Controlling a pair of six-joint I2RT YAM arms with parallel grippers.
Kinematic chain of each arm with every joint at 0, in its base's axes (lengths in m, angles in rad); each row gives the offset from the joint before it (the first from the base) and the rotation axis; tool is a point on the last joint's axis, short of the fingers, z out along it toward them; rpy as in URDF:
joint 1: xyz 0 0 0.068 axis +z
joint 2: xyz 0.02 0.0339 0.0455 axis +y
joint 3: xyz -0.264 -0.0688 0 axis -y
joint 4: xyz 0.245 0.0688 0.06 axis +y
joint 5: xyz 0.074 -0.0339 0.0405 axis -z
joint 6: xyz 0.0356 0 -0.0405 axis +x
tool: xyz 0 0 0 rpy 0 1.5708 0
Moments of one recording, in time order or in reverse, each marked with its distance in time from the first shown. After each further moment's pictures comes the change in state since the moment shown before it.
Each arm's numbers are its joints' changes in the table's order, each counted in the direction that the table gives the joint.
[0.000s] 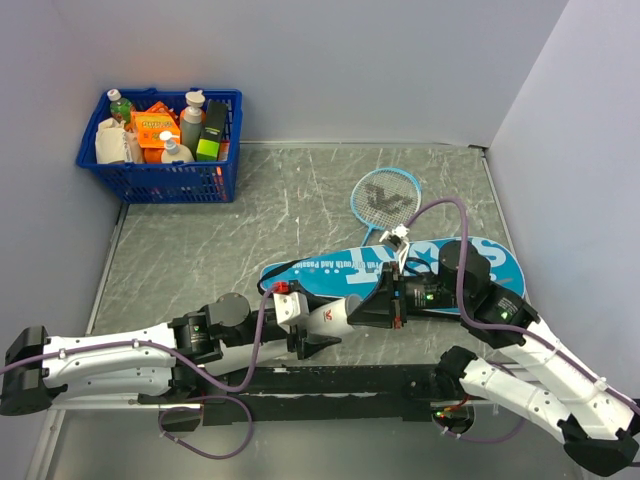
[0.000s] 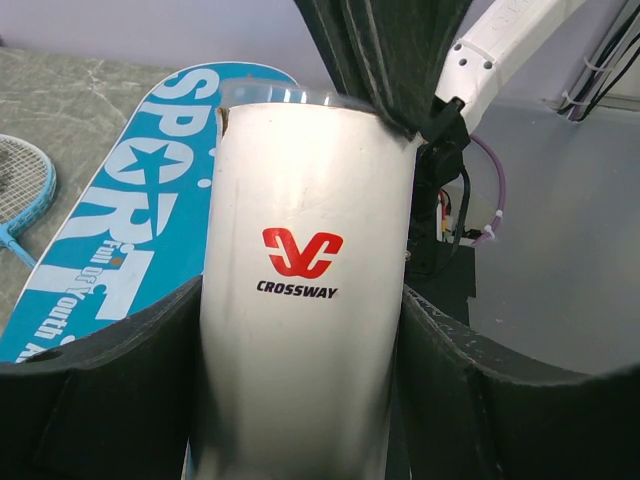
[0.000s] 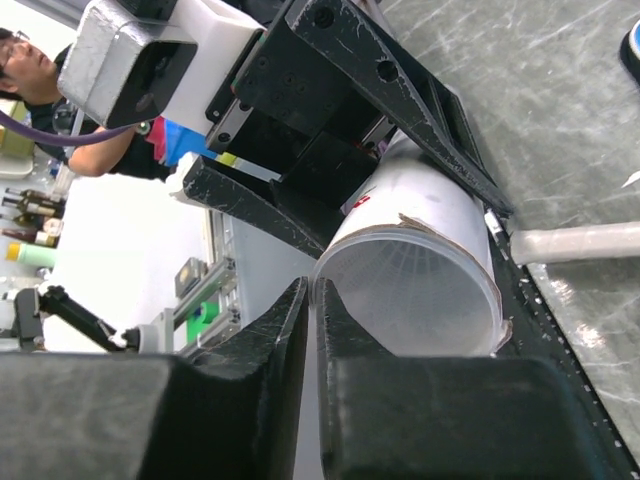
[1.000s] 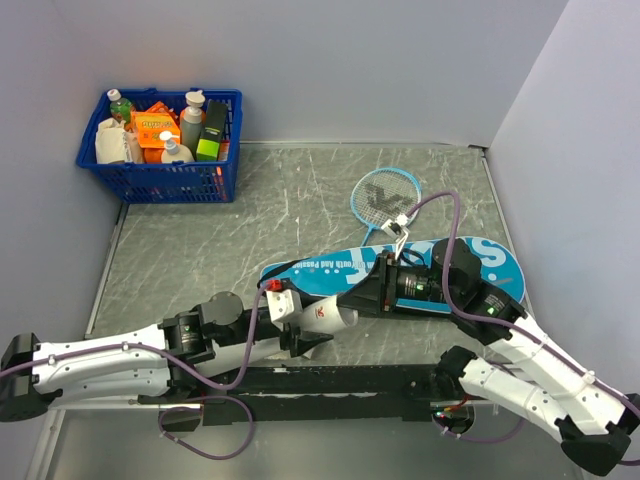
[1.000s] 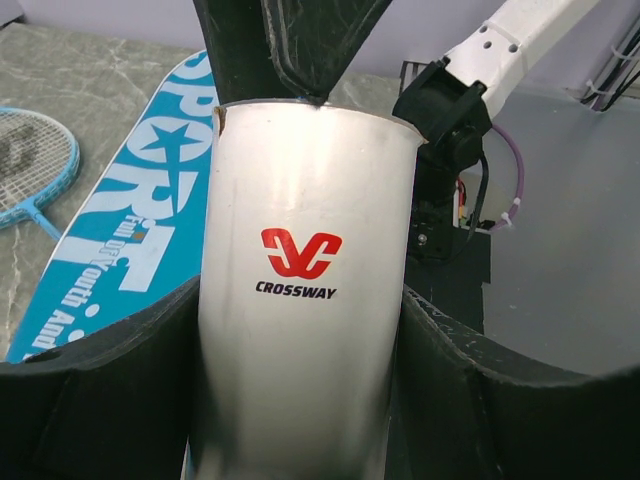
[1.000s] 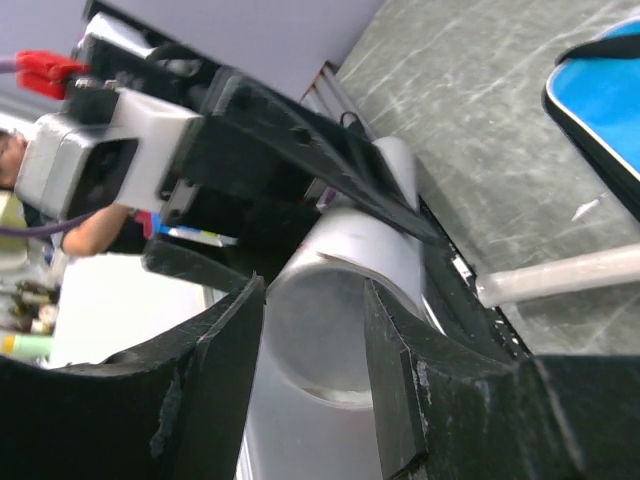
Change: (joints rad) left arm 0.014 -0.064 -0.002 0.089 -0.002 0.004; right arm -0.011 0.043 -0.046 -0.128 0.156 0.090
